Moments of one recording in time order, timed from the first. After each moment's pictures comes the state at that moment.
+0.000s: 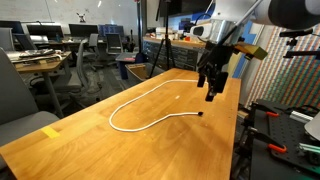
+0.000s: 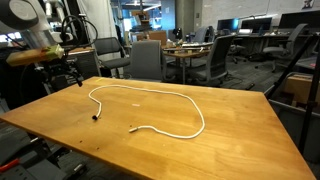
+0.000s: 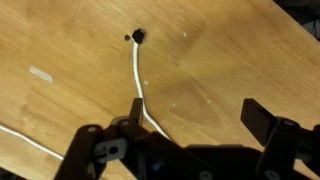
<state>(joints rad) 0.23 -0.13 0.23 -2.77 -0.17 2.76 -0.11</state>
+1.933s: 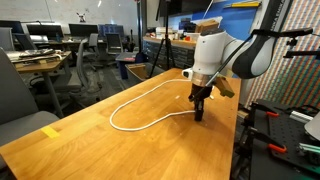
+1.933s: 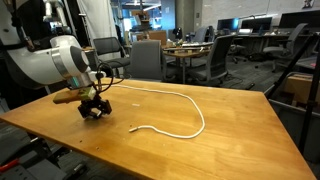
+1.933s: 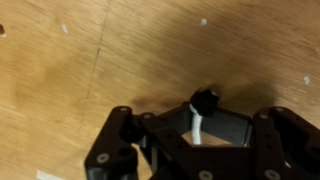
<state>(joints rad) 0.23 0.41 -0.05 -2.55 -0.74 2.97 0.42</state>
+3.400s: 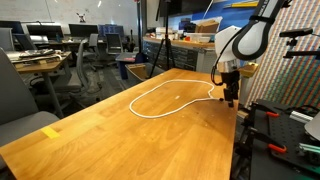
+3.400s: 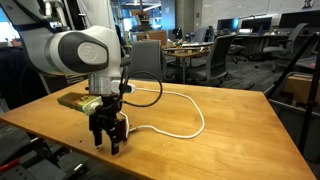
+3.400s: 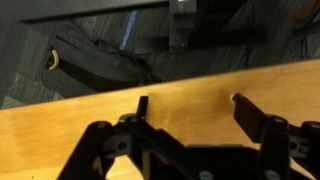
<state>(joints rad) -0.15 0.23 -0.06 -2.70 -0.29 2.62 0.11</state>
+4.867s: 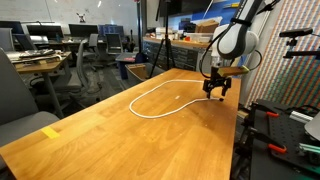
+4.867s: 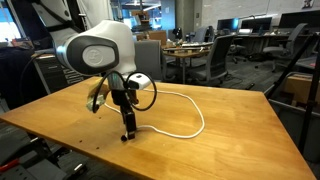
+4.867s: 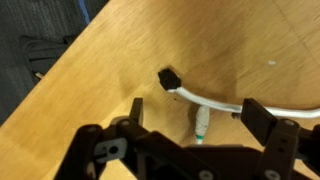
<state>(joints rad) -0.07 0.31 -0.15 -2.61 0.06 2.85 0.37</state>
